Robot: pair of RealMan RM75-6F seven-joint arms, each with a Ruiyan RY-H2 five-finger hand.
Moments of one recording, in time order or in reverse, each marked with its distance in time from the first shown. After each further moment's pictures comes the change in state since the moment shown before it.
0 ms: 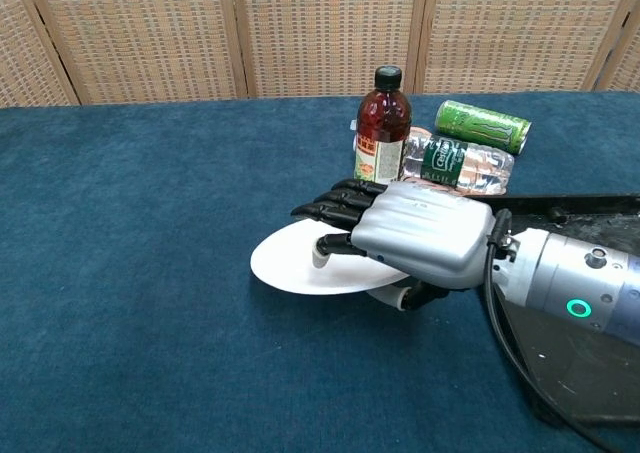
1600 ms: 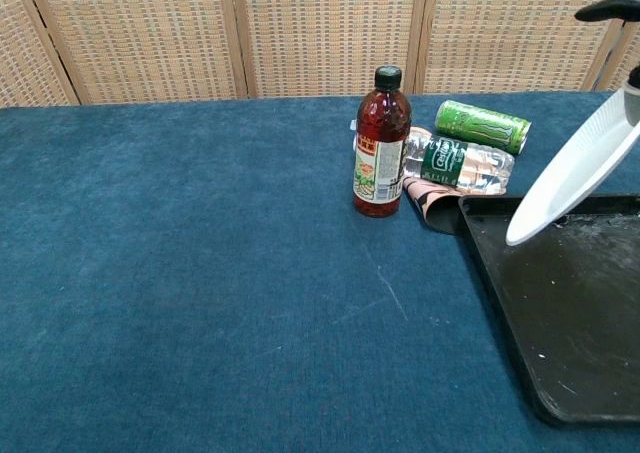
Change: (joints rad) left arm 0.021 -0.002 0.013 -0.038 0.069 0.019 0.016; right arm -0.258 0.457 -0.068 -0.020 -0.024 0.537 0.199
